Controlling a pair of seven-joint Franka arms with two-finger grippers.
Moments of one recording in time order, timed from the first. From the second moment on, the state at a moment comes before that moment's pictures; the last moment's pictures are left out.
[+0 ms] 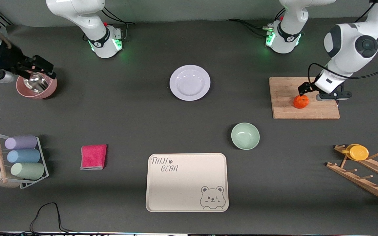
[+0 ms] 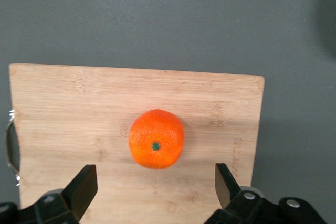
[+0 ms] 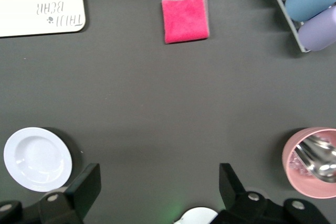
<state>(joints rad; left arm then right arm) 0.02 -0.19 0.04 -2.68 0.01 2.48 0.00 0.14 -0.22 -0.04 -1.82 0.04 1.56 0.18</state>
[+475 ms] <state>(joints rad) 0.03 0.00 0.04 -2.73 0.01 2.75 0.00 0.31 -0.29 -0.04 -1.92 0.05 1.61 0.35</state>
